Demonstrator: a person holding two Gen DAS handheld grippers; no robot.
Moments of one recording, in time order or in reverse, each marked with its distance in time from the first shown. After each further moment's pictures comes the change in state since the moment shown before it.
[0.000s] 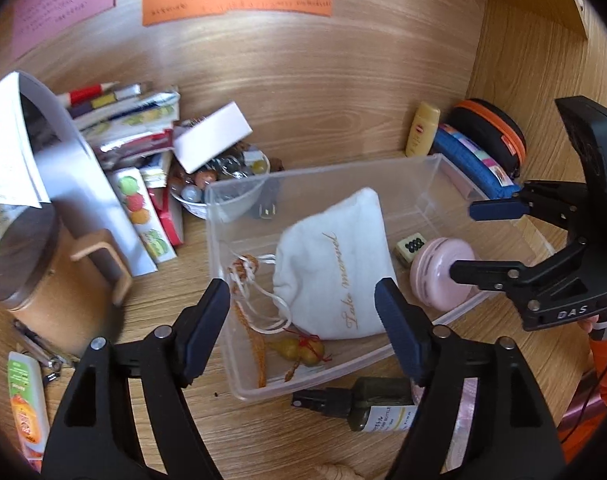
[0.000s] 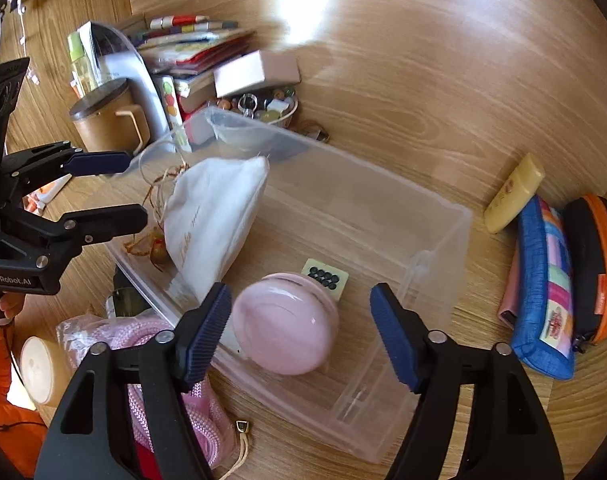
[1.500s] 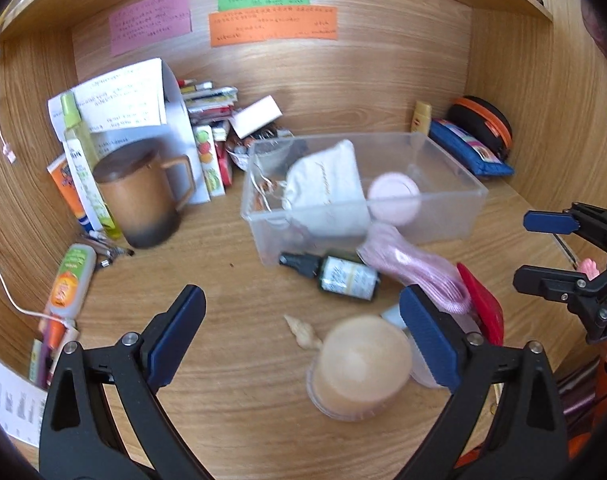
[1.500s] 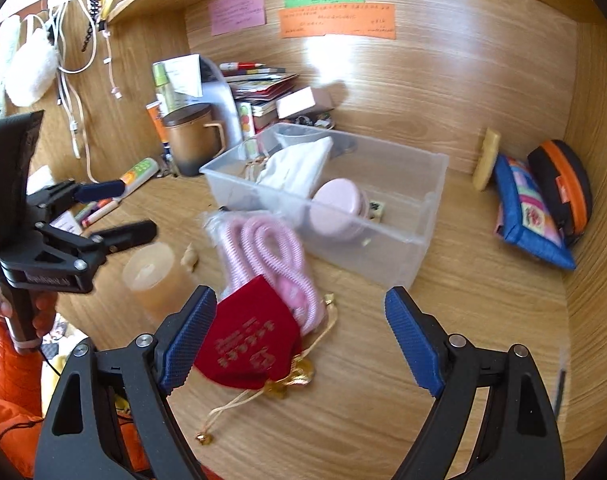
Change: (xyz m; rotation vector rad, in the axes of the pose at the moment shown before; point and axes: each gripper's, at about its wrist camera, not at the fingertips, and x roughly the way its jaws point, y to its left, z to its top) left arm -0.097 -0.058 -0.096 -0.058 -0.075 0.179; right arm -0.100 0.046 -0.115 0.072 -0.197 0.094
